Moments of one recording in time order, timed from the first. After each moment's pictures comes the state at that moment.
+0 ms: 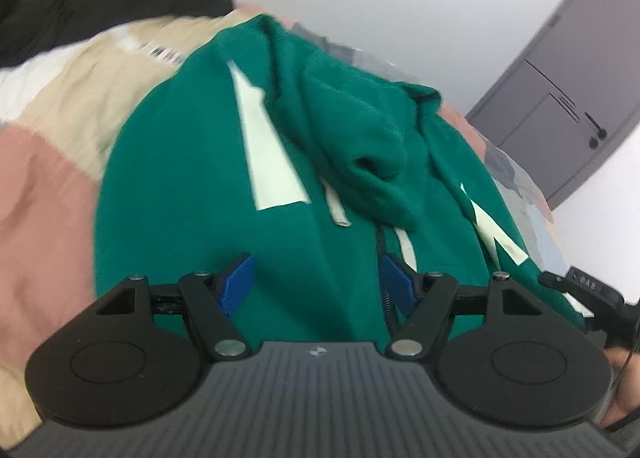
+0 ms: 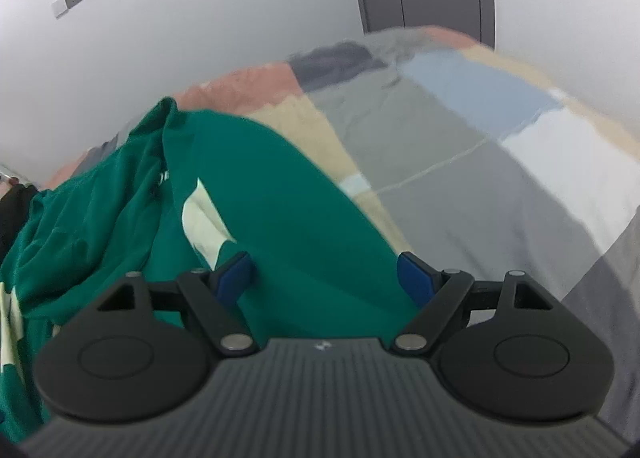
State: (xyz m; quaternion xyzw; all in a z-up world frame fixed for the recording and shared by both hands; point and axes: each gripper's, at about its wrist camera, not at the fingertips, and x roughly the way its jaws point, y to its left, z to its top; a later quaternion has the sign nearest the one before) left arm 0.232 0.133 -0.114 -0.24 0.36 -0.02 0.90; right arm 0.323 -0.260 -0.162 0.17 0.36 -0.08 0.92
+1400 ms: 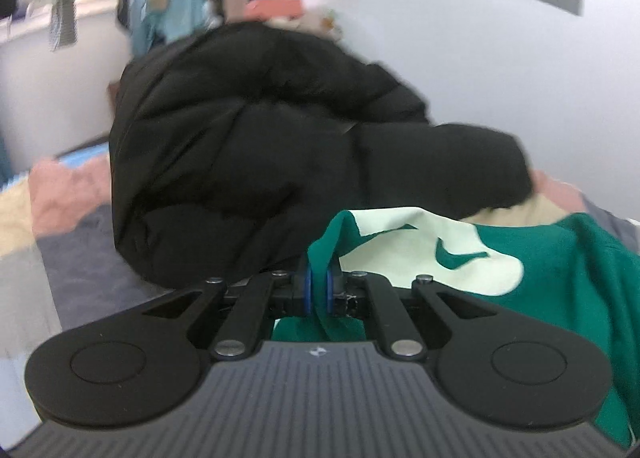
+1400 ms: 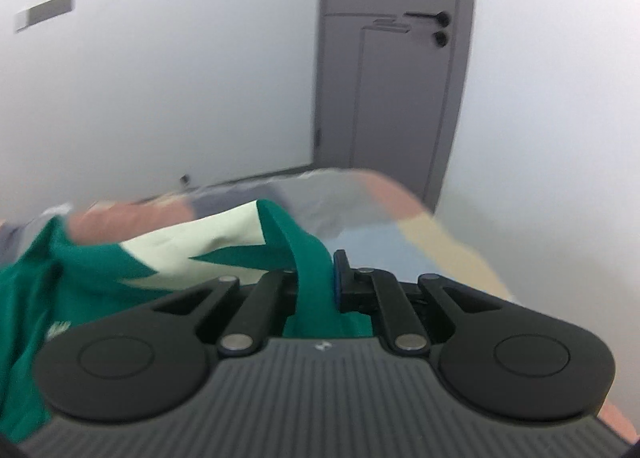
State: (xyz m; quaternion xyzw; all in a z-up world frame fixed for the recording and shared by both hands) left arm 0.289 0.371 -0.095 -0.15 0.26 0.37 0.88; right arm 0.477 -0.370 -0.069 0.04 0.27 -0.18 0.95
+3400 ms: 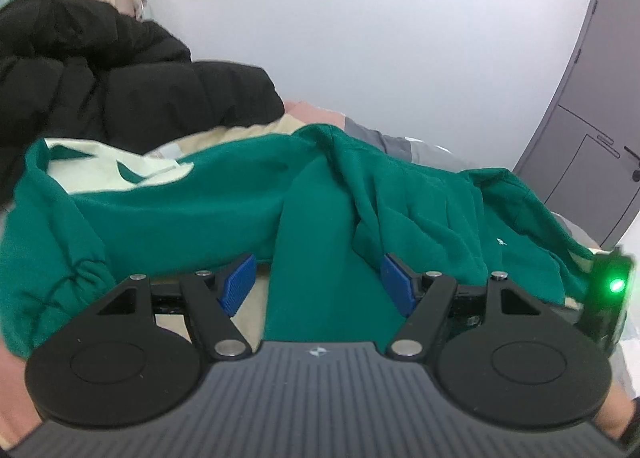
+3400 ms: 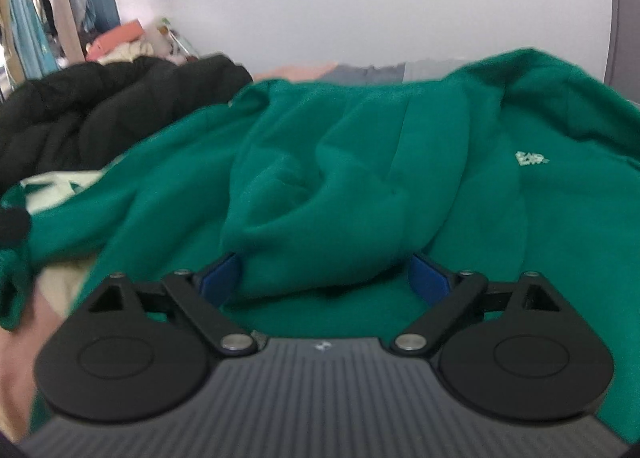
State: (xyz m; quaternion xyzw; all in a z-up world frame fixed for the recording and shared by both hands) left arm 0.281 0.209 -0.102 -0.18 0.27 0.06 0.94; right arm 0.412 -0.017 -0.198 0.01 0.34 0.23 0.91
